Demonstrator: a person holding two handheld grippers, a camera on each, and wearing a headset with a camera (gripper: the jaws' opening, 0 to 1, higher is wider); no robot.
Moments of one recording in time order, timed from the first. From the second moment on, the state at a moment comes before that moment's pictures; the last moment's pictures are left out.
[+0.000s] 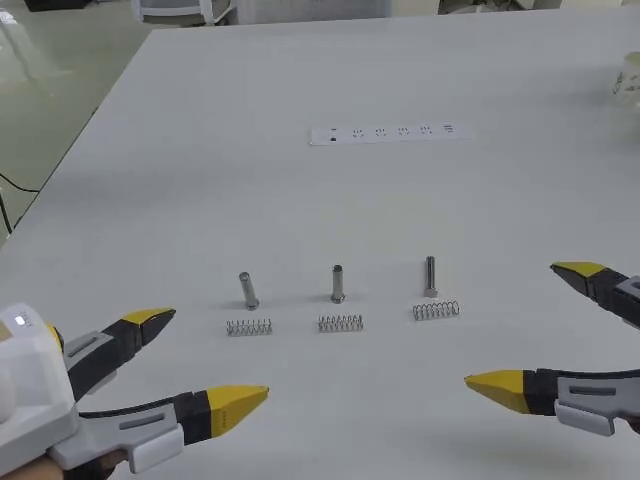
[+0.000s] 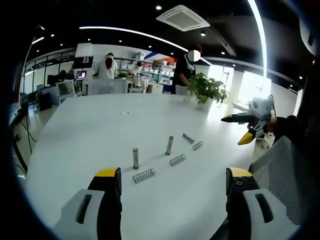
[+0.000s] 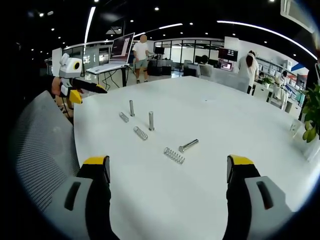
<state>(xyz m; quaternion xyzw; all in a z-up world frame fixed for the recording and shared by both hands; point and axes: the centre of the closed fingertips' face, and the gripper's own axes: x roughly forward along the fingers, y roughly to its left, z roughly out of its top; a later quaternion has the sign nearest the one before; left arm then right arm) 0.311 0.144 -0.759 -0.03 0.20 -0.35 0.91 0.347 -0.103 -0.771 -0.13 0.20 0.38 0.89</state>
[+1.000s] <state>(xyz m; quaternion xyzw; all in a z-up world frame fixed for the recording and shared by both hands) 0.310 0.142 -0.755 -0.03 0.20 -0.35 0.91 0.357 -0.110 -0.766 -0.13 0.20 0.37 0.90</state>
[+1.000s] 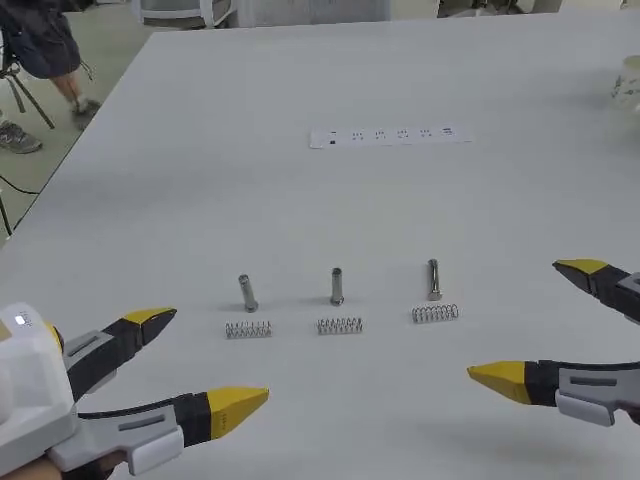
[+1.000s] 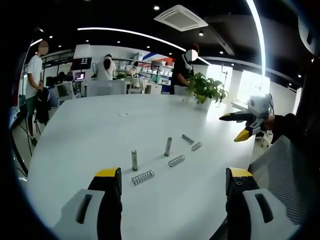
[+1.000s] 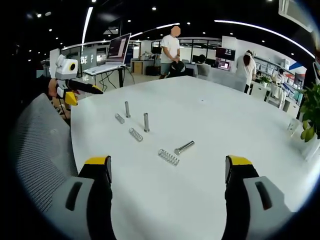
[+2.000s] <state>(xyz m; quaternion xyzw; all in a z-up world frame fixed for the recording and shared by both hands) 0.309 0.139 -0.751 -0.02 0.20 -0.36 0.91 0.414 -0.103 -0.765 -0.14 0.23 0.34 0.90</state>
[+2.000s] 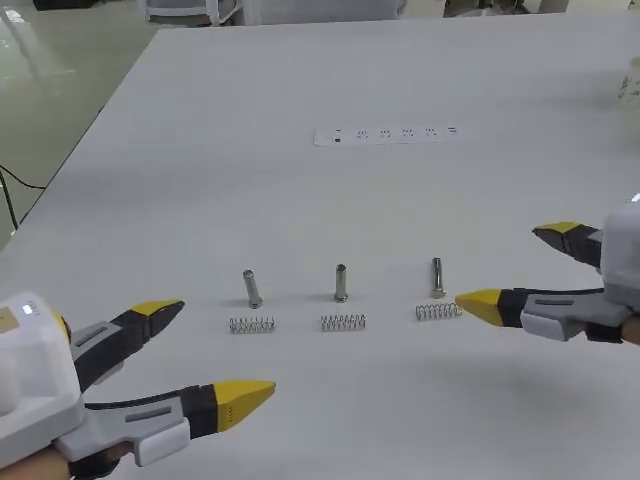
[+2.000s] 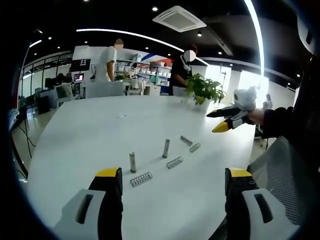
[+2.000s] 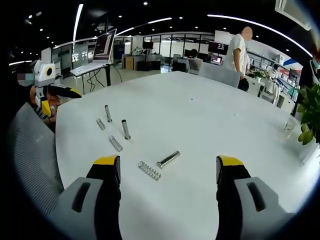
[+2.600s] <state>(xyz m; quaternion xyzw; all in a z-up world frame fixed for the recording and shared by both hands) 0.309 0.137 -0.750 -0.02 0.20 -0.36 0.91 0.439 -0.096 -0.780 -0.13 0.26 0.32 0.90</state>
